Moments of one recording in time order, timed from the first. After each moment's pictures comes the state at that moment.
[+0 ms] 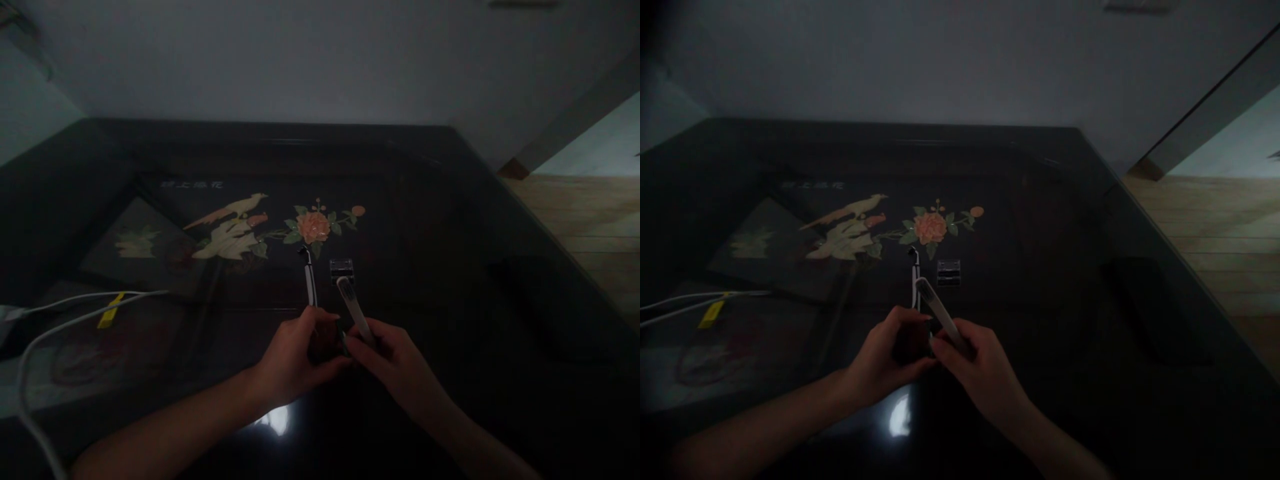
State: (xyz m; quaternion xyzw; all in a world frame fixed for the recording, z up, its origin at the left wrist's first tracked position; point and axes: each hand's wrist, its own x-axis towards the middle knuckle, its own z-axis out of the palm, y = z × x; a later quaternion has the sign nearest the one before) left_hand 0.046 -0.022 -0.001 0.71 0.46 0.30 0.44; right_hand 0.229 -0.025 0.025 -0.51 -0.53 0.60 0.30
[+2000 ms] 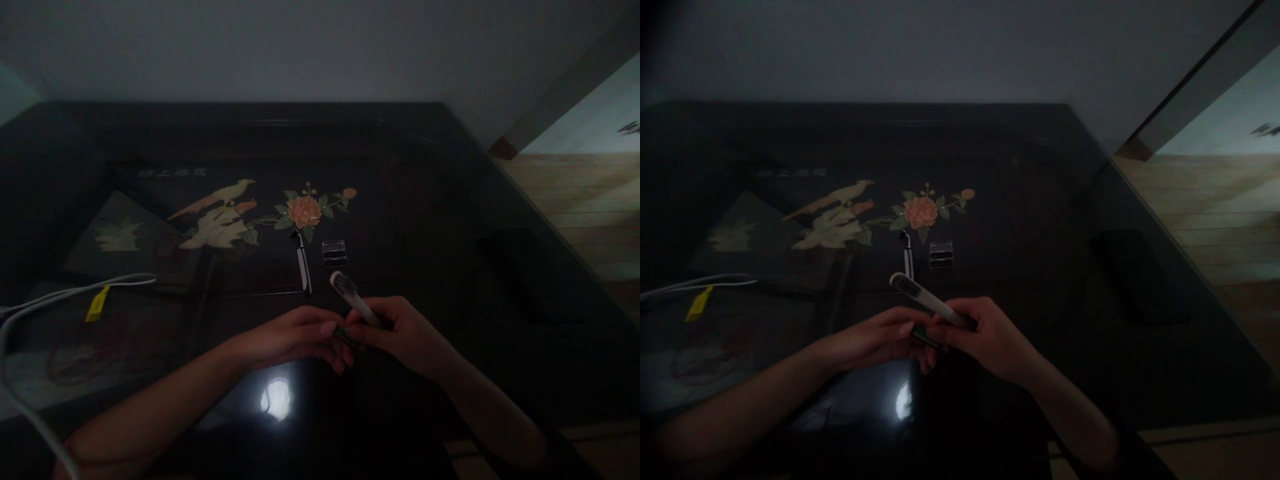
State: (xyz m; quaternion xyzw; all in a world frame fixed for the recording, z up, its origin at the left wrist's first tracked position) left_hand 0.041 -0.008 -0.006 0.30 0.19 0.18 0.92; right_hand 0.244 -0.017 0.035 -0.41 -0.55 0.68 0.26
